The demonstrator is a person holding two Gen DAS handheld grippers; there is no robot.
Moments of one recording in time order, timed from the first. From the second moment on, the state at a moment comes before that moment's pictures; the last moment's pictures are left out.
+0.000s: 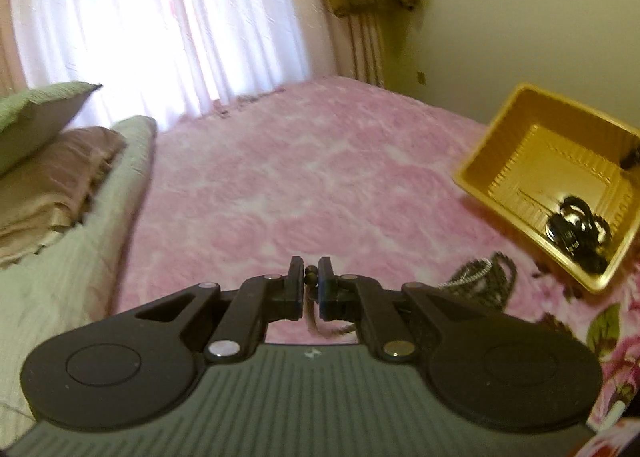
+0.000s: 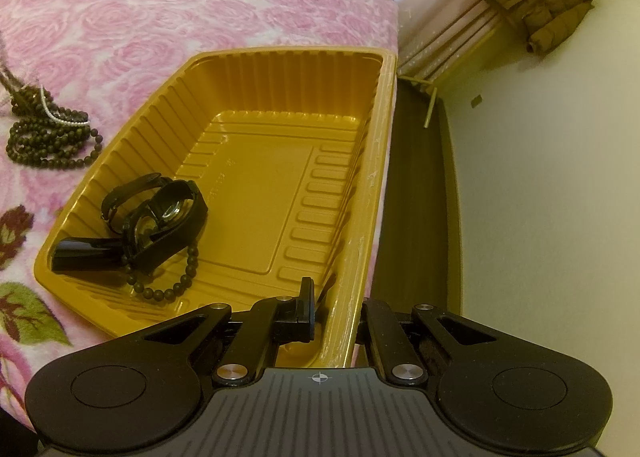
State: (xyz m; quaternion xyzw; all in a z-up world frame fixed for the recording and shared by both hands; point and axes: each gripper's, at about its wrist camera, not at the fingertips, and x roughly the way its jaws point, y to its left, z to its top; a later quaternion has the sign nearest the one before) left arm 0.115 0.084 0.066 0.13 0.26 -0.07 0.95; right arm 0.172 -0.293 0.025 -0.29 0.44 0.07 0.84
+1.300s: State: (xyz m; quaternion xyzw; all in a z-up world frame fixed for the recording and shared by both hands) left arm 0.099 0.145 0.200 0.15 0.12 0.02 0.98; right arm 0.168 -0.289 0.037 -0.30 0.43 0.07 0.85
